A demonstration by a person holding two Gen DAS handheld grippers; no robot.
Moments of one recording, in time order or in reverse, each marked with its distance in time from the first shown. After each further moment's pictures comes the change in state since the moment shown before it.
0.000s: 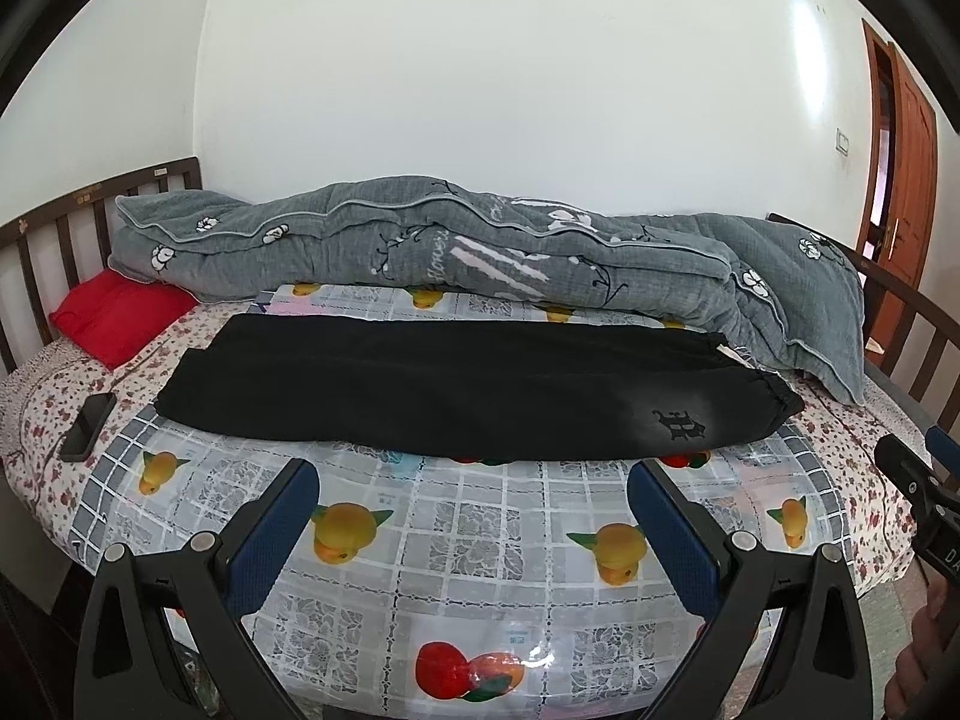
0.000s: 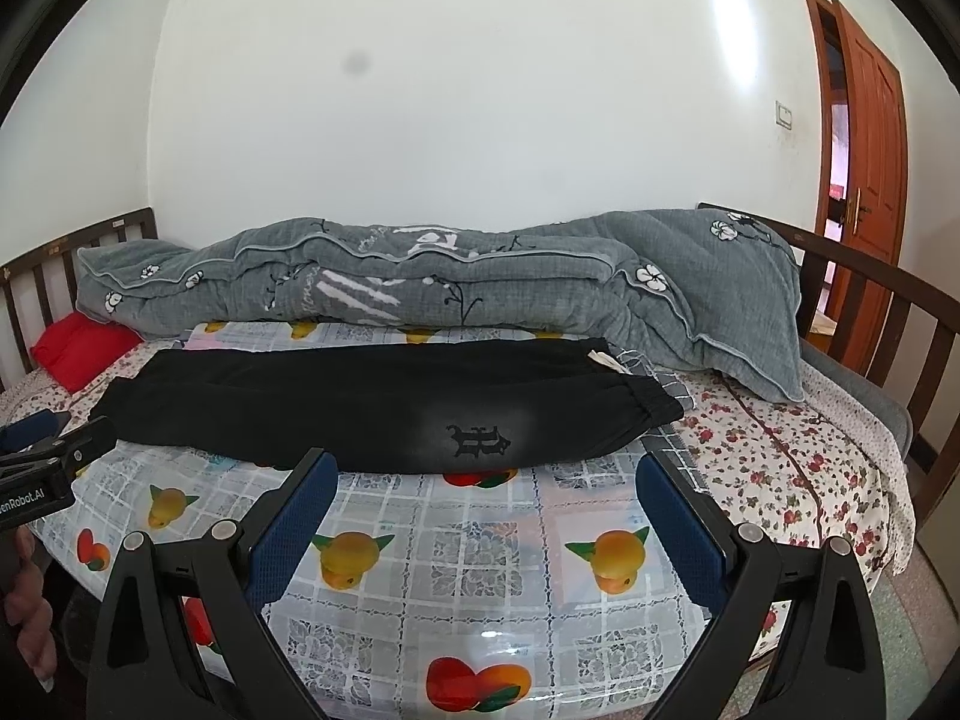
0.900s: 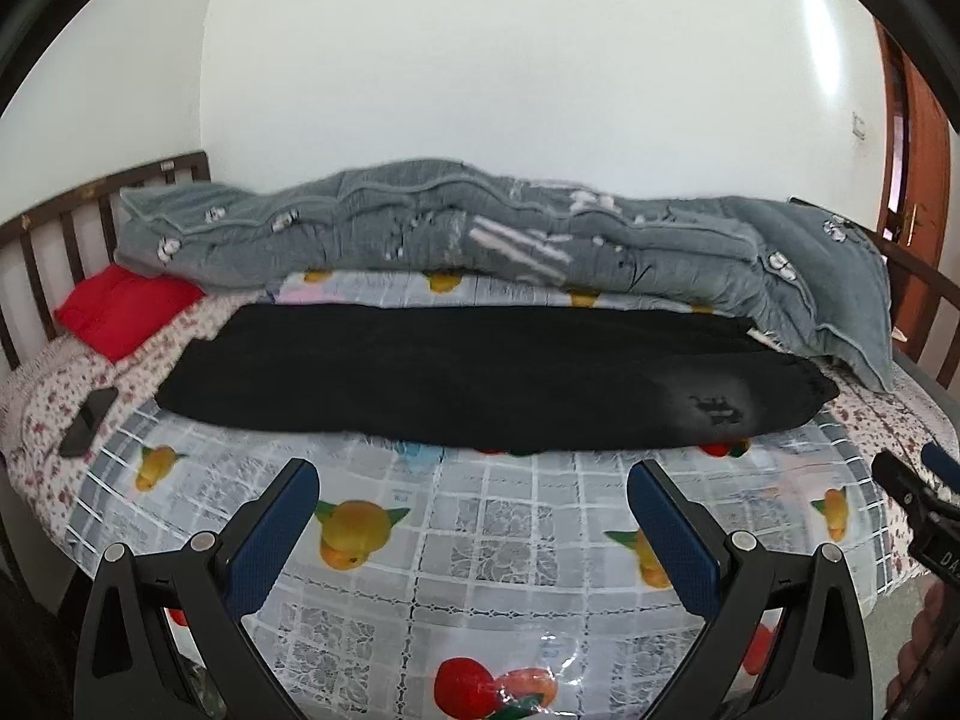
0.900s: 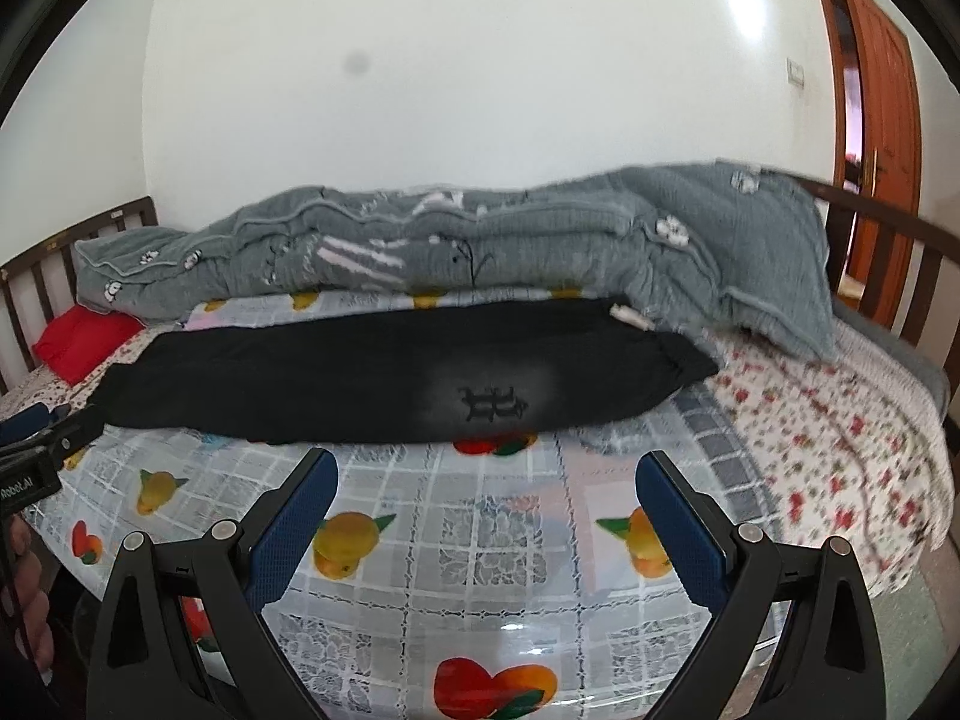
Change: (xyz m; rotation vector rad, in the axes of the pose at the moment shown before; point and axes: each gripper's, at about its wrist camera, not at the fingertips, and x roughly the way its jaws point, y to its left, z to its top) left arm 0.045 0.002 -0.016 0.016 0.029 0.050; right arm 0.058 -0.004 -0.031 0.040 0.081 0.046
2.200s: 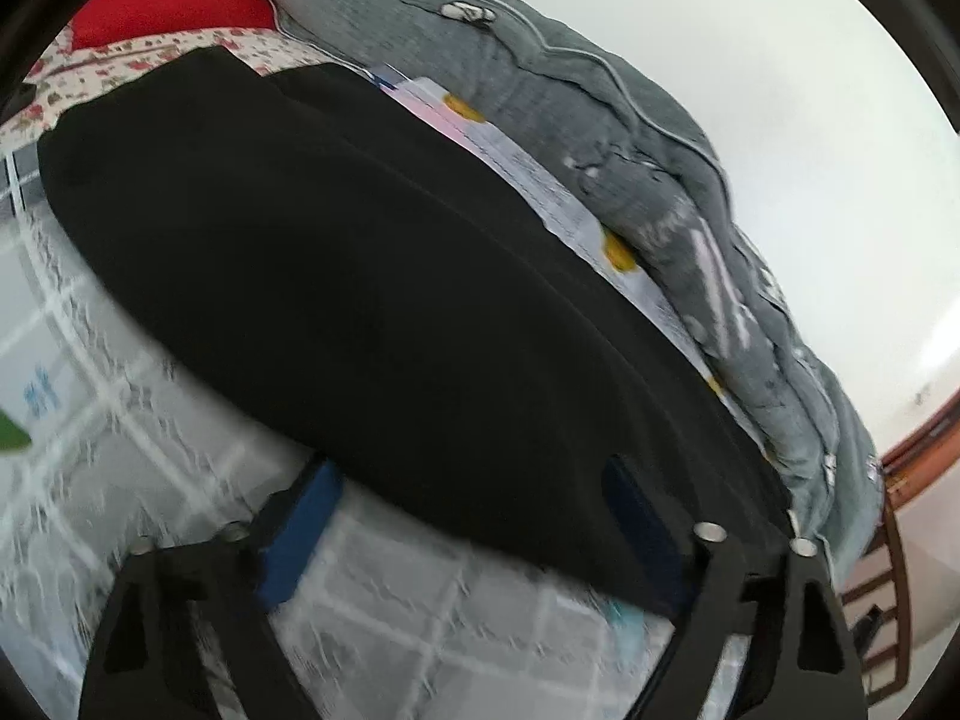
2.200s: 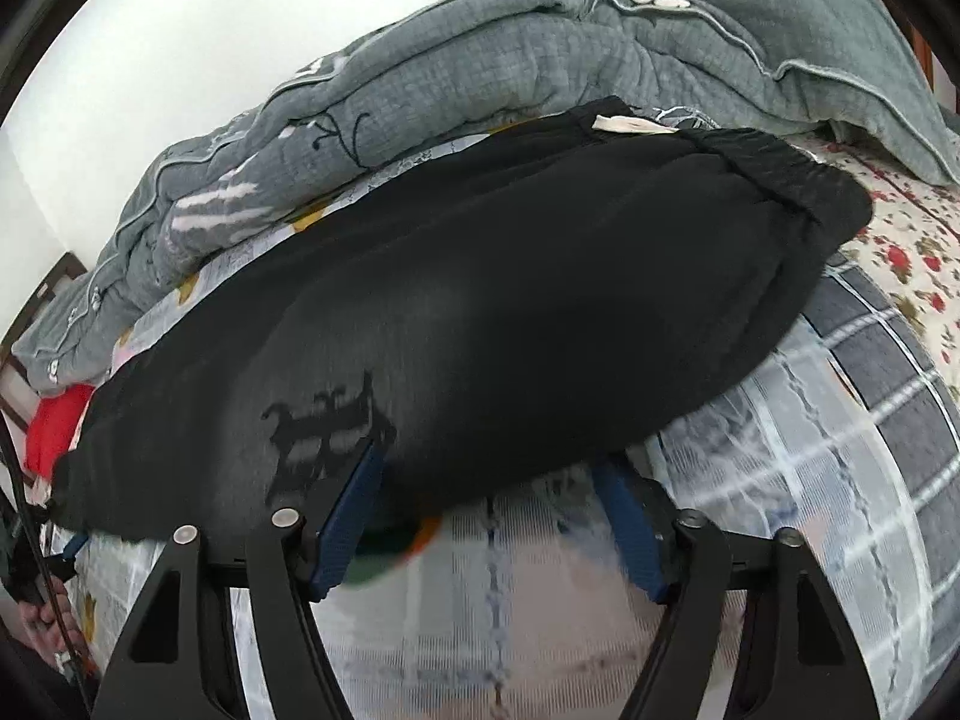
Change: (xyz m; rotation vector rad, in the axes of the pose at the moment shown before) left arm 0.240 0.221 0.004 -0.622 0.191 -0.191; right arm 0.263 -0.095 0.012 0.295 0.303 0.098
